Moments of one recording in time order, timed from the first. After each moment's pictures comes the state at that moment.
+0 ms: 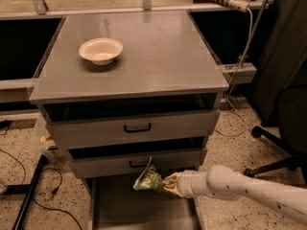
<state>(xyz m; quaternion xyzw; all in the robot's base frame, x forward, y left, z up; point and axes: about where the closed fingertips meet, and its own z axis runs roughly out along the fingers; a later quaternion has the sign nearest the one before) 0.510 -0.066 0.416 -0.59 0.69 0.16 0.37</state>
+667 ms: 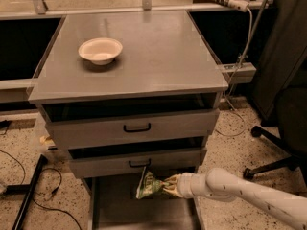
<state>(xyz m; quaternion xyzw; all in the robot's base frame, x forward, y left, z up) 0.526 -0.066 0.361 -0.58 0.69 0.19 0.38</state>
